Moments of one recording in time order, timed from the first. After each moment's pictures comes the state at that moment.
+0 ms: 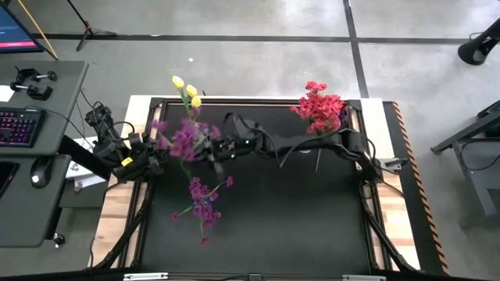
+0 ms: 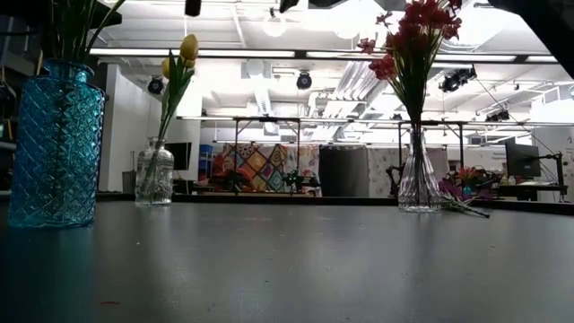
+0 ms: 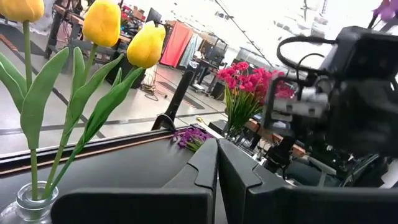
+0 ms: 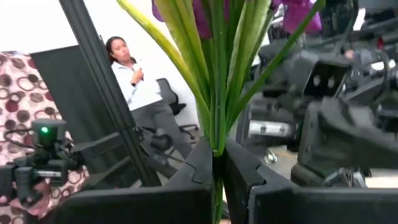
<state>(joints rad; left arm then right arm) -0.91 0.24 0.22 0.55 -1.46 0.06 0.00 2.16 1.90 0.41 -0.37 0.34</state>
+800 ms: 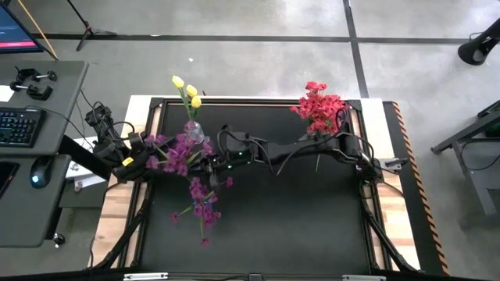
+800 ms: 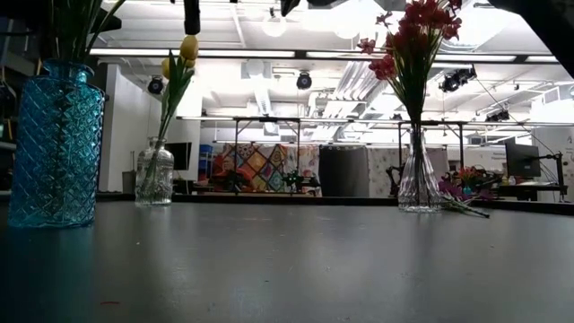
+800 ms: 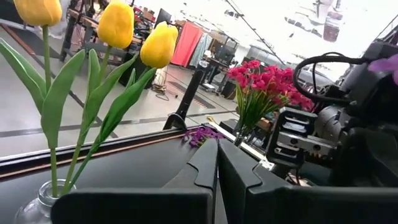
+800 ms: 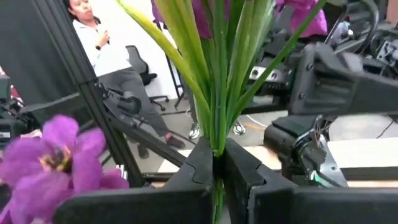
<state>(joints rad) -0.91 0.24 0.22 0.55 -1.51 0.09 0.05 2.19 1.90 0.27 -0.24 0.22</state>
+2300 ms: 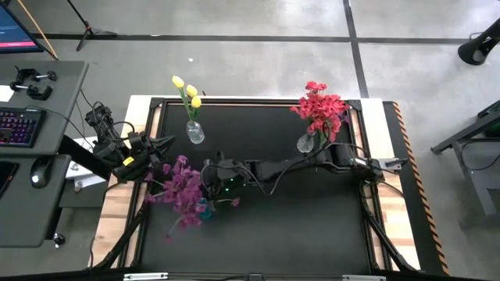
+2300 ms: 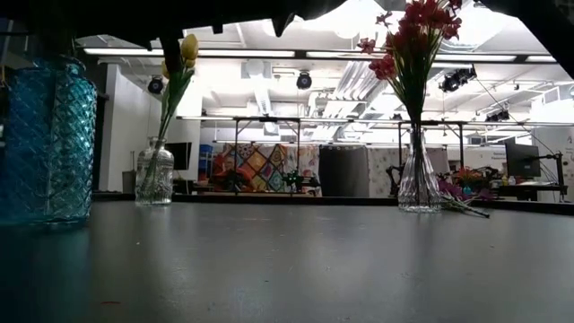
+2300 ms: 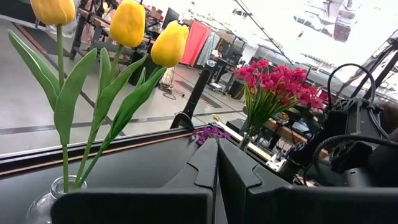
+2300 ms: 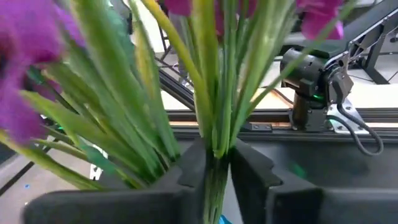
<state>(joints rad) -0.91 0.24 0.22 0.55 -1.54 0.09 0.14 2.31 1.90 0.18 -0.12 0.12</state>
